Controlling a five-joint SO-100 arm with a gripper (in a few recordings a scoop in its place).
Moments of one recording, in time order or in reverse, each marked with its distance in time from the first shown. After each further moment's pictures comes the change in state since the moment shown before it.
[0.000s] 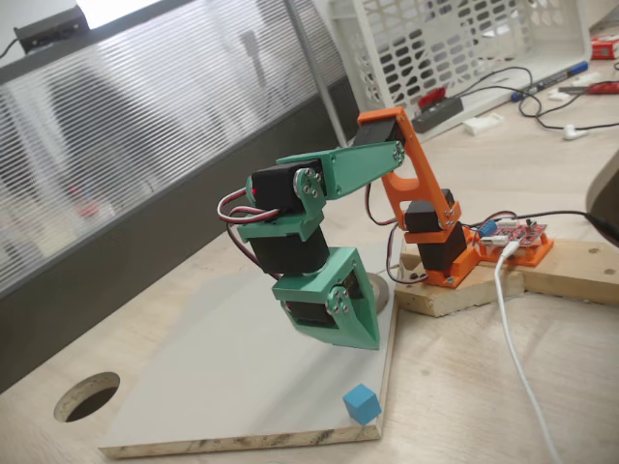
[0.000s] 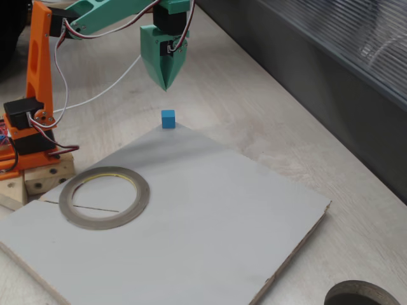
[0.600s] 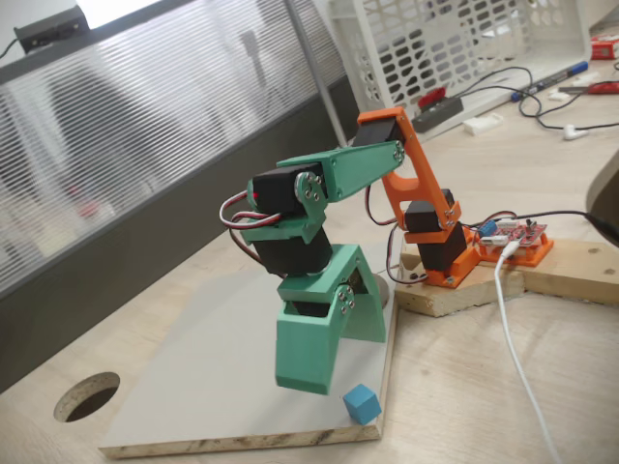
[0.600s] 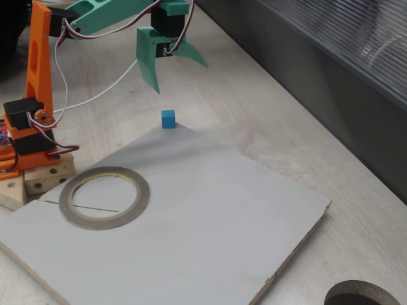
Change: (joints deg) arm 0.0 0.0 1.3 6.0 0.1
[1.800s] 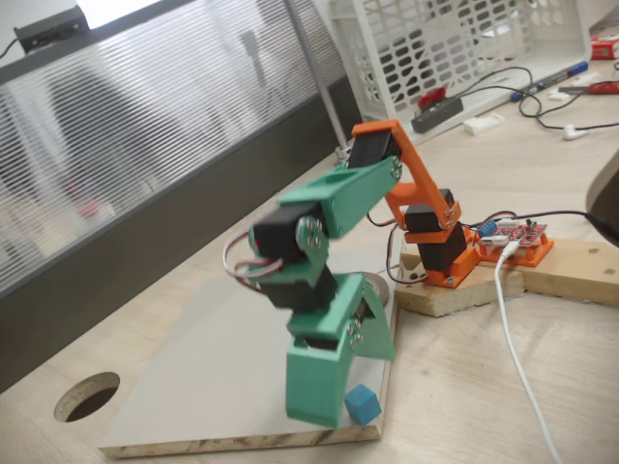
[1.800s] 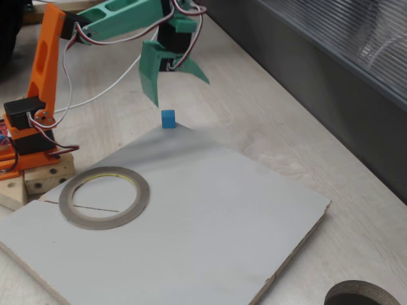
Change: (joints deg) arm 0.1 -7.0 0.3 0.0 0.0
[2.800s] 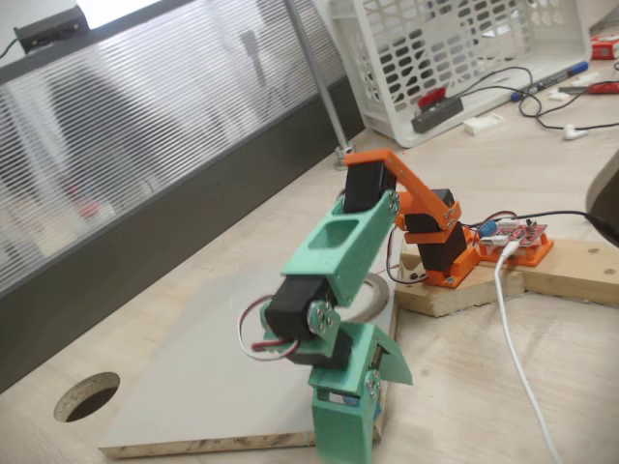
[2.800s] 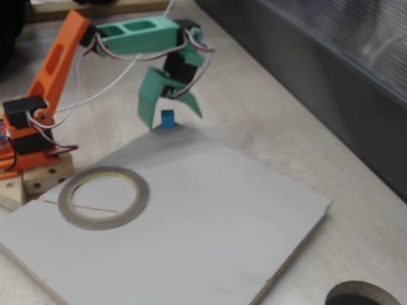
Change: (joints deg) arm -0.1 -13.4 -0.1 0.0 0.0
